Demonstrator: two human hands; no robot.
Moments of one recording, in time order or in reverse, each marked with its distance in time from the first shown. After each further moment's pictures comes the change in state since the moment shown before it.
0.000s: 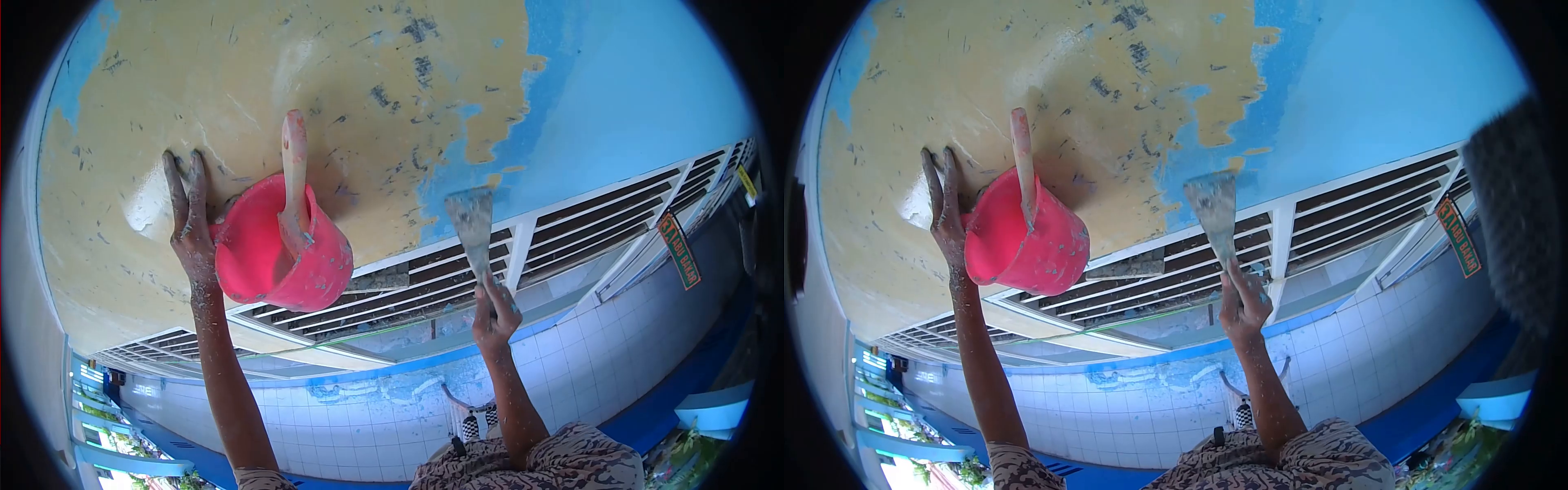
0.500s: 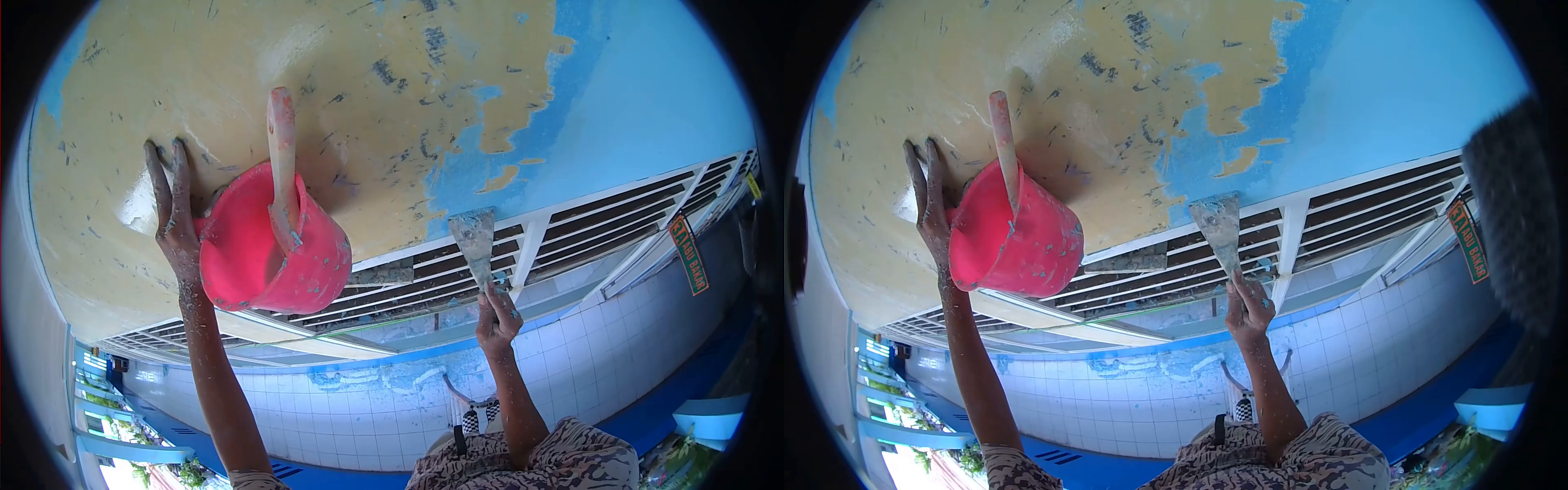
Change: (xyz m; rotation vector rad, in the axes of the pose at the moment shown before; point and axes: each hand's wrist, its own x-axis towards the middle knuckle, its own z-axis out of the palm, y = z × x) left_hand -0.005 -0.012 -0.002 0.011 0.023 0.083; right_hand -0.039 0.038 0.006 -0.004 -0.011 -0.062
